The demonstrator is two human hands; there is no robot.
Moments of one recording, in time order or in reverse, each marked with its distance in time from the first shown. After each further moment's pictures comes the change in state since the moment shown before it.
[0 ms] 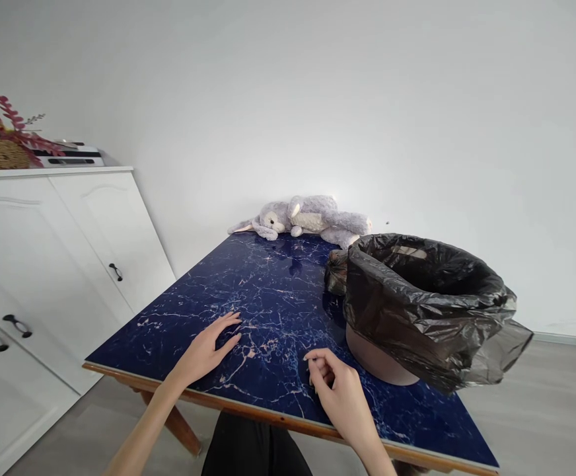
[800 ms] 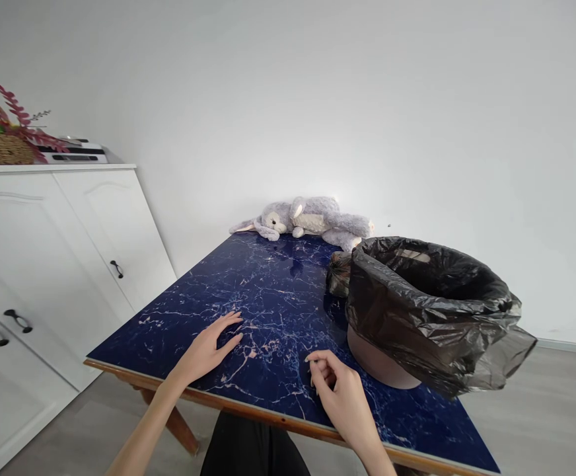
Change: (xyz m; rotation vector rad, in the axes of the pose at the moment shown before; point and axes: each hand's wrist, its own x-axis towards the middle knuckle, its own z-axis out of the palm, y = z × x) left_hand -0.002 -0.003 0.000 0.001 0.034 0.016; right_hand -0.001 -0.001 0.000 0.013 -0.019 0.020
